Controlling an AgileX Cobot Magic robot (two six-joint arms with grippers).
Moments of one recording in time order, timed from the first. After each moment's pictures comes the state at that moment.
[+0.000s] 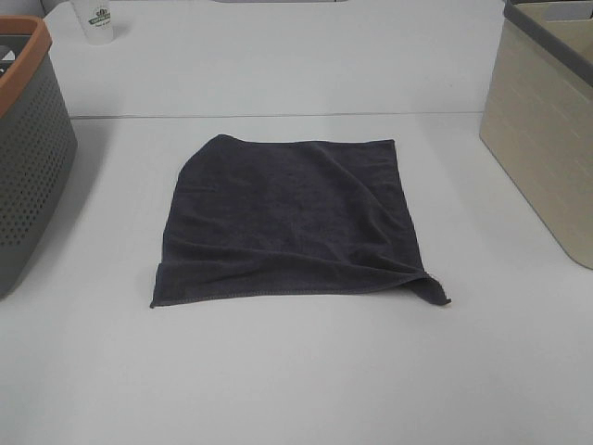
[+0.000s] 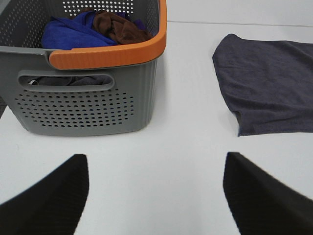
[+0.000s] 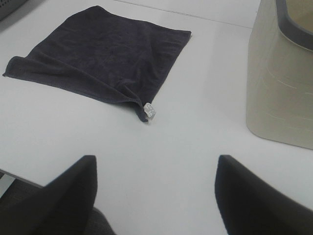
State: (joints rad) left arm 0.01 0.00 -0.51 -0.05 1.05 -0.01; right arm 0.34 0.00 -0.50 -0.05 1.05 -0.02
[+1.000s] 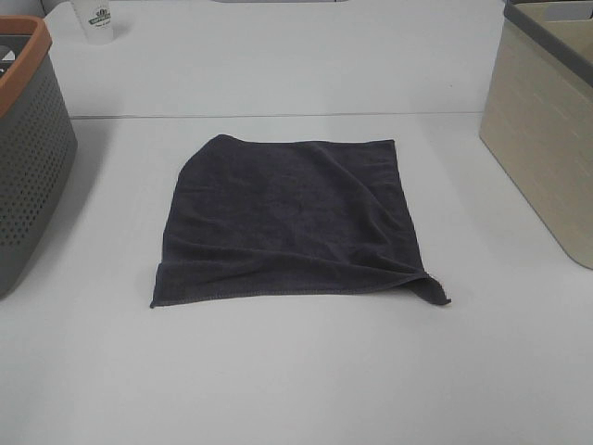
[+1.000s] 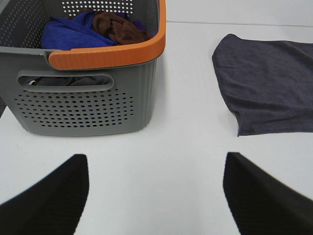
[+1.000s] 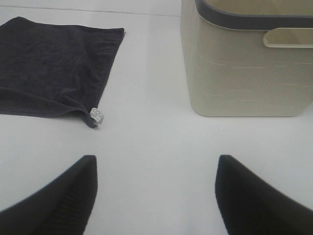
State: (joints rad) left arm 0.01 0.00 -0.51 -0.05 1.05 -0.01; right arm 0.06 0.00 -0.50 -0.05 1.05 -0.01
